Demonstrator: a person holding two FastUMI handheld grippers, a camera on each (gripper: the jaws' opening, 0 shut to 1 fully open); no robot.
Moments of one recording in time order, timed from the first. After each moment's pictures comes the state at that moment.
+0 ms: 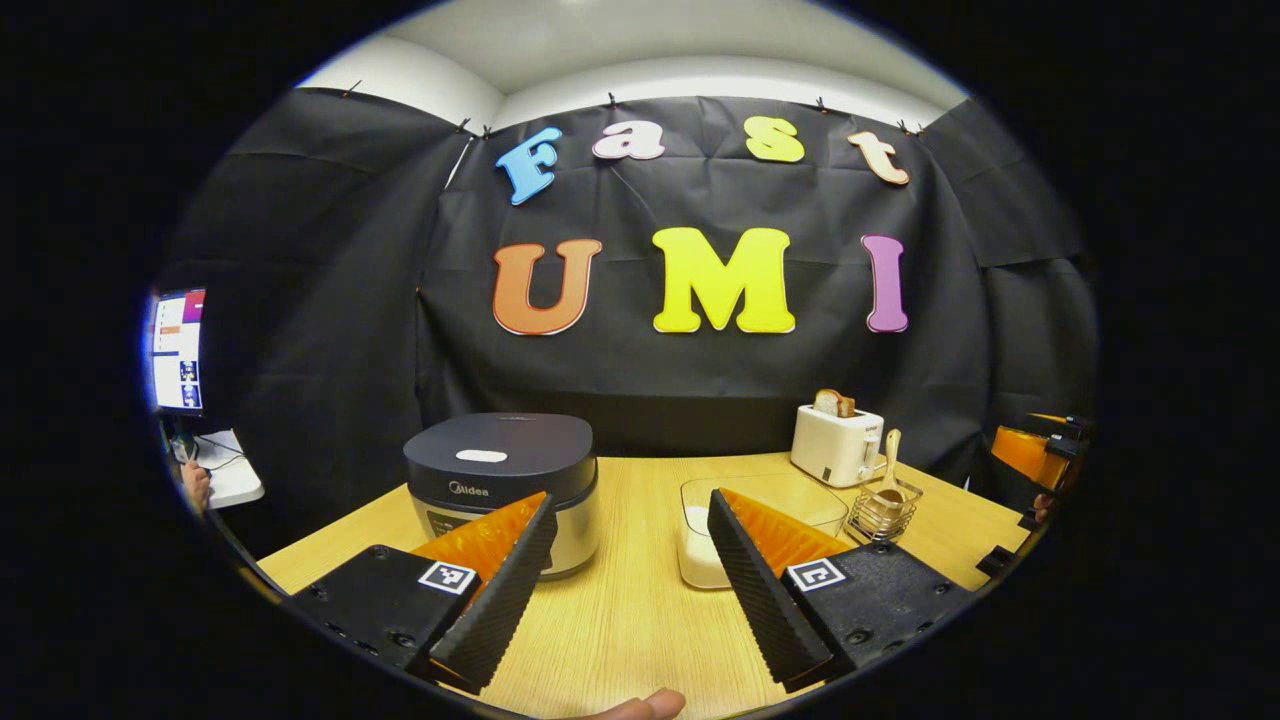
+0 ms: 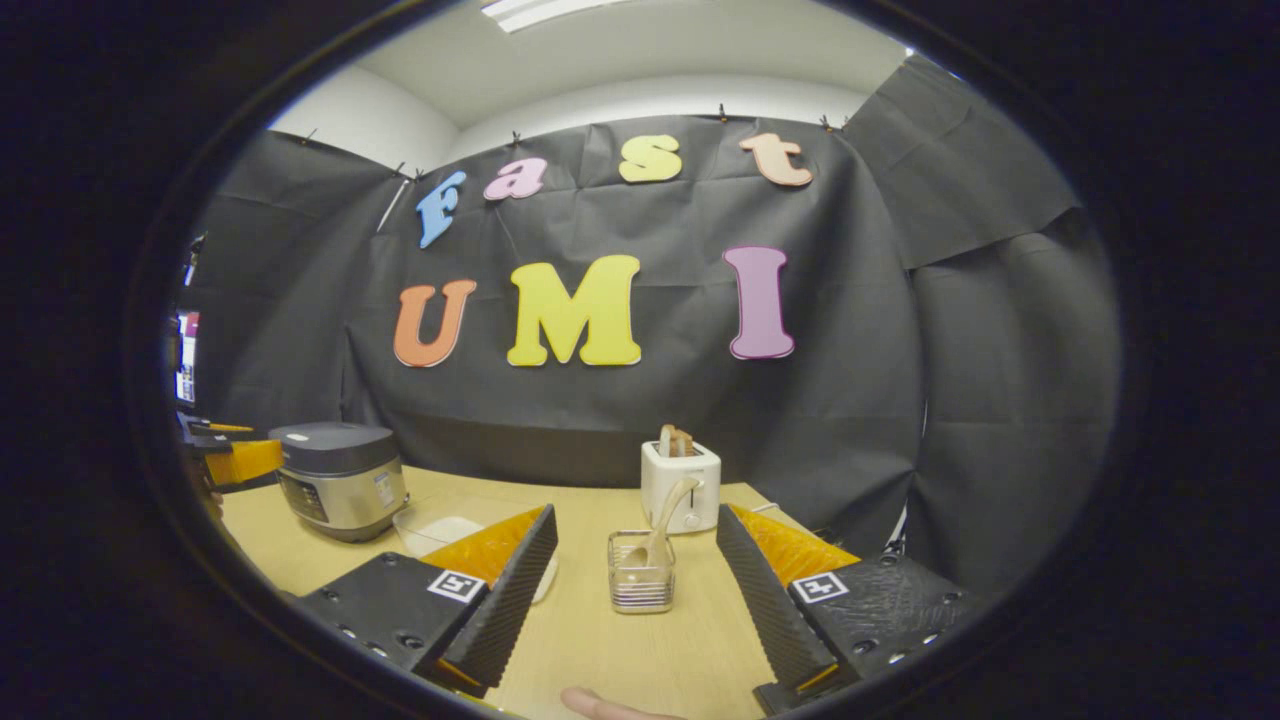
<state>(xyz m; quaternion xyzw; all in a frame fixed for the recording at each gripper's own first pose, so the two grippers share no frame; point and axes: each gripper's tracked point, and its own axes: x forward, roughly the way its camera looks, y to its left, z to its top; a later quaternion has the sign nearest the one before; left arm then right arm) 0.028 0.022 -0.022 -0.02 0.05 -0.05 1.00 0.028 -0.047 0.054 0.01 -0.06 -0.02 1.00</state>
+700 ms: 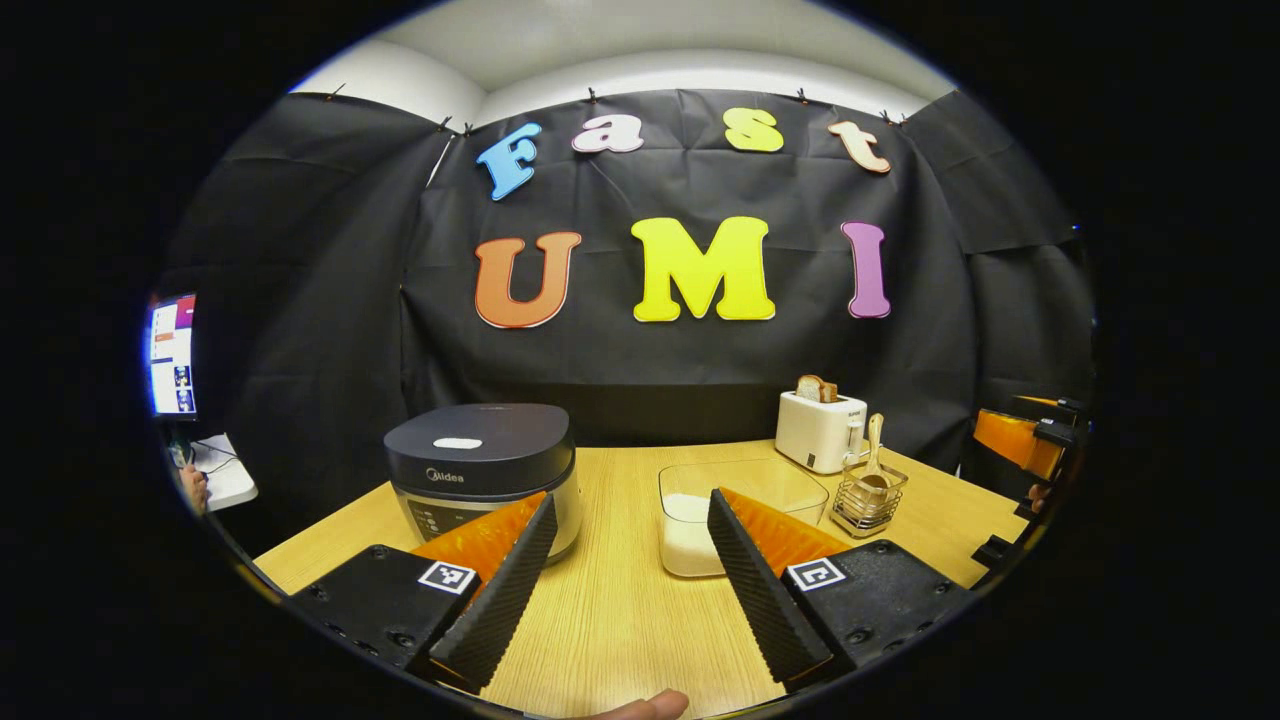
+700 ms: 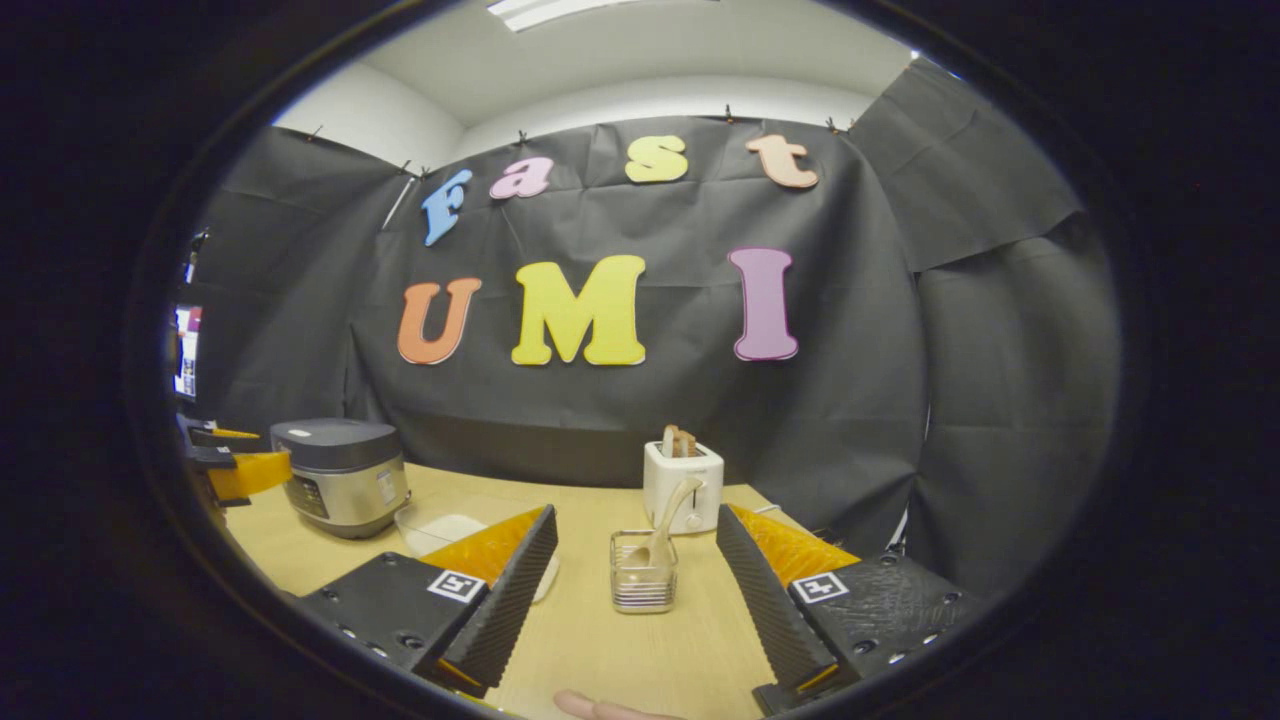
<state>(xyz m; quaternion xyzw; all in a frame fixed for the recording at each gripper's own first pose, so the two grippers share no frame) 0.022 0.007 -0.027 -0.01 0.06 -0.06 1.00 0.030 -0.045 0.053 0.00 -0.06 -0.02 1.00</state>
